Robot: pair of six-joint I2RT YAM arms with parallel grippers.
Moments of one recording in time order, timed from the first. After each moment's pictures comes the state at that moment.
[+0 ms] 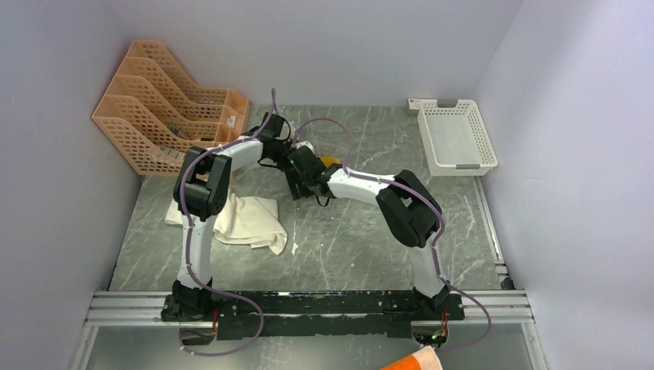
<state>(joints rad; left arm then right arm) -0.38 2.21 1.56 -0.32 0.48 -0.42 0.81 2.05 1.41 -0.24 0.19 0.32</state>
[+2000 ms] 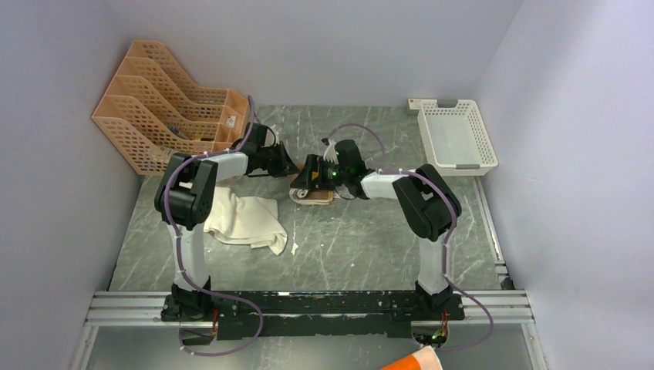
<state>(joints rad) -0.31 2.04 1.23 0.02 0.53 -0.60 0.55 2.03 1.05 0.46 -0.61 0.70</state>
